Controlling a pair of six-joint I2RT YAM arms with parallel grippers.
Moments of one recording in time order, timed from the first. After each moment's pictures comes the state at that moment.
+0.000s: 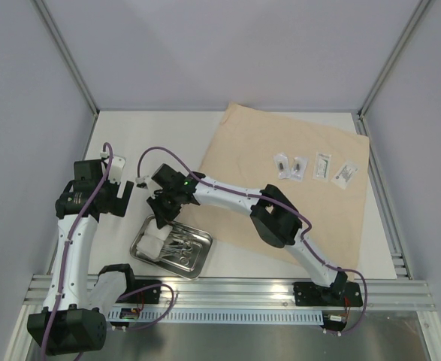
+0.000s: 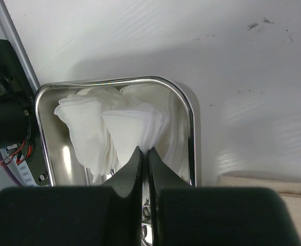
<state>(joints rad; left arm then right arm) 0.11 0.92 0.96 -0.95 -0.09 0.37 1.05 2.36 2.00 -0.58 -0.44 0.21</state>
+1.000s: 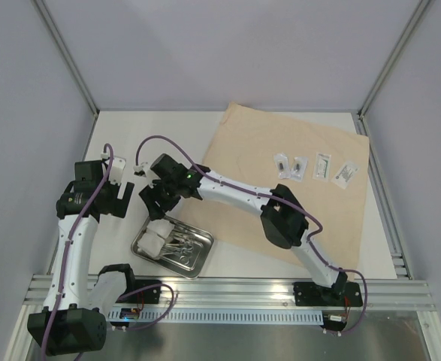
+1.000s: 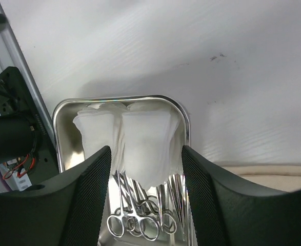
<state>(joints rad) 0.11 0.92 0.94 -0.95 -0.09 0.37 1.05 2.31 2.04 -0.59 -0.33 0.20</state>
